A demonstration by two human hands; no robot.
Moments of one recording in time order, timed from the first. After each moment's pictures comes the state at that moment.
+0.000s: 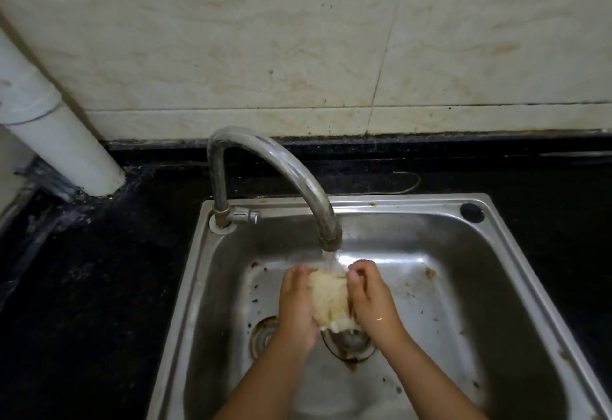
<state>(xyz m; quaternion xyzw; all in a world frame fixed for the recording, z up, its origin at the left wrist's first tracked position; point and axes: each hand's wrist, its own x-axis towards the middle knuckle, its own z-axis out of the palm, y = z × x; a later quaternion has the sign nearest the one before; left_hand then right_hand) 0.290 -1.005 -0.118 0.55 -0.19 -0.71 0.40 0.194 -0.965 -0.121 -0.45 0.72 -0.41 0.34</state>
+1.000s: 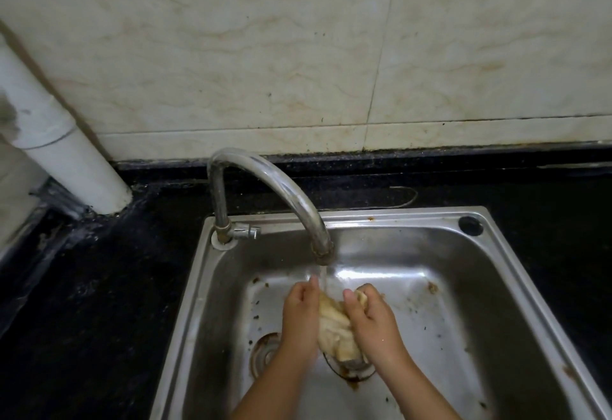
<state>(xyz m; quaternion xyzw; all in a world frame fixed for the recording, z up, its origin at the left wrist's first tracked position) 0.287 -1.002 -0.120 0.58 -0.34 -0.64 0.37 0.198 -0.954 -0.114 -0.37 0.69 -0.46 0.41</state>
